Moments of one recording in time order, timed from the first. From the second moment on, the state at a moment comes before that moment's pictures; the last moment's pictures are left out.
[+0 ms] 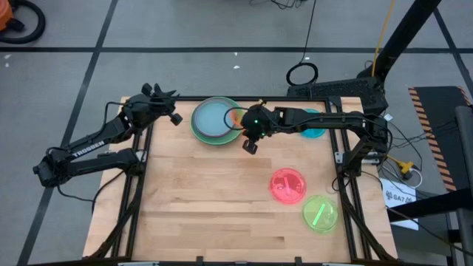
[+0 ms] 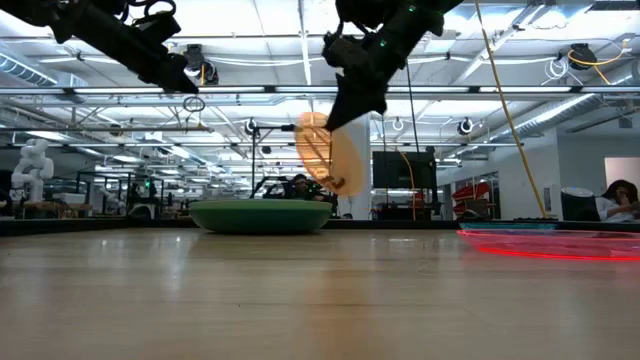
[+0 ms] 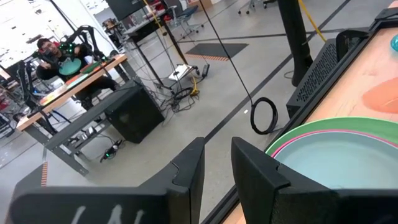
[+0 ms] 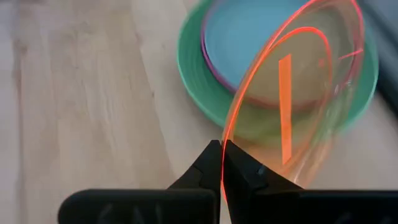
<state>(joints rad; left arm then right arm) 0.63 0.74 0.59 -0.07 -0.31 0.38 -0.22 1.68 1.33 -0.50 0.03 0.11</state>
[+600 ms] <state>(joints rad) 0.63 0.74 0.59 -0.06 -0.31 0.38 -0.22 1.68 1.33 -0.26 0.03 -0.21</state>
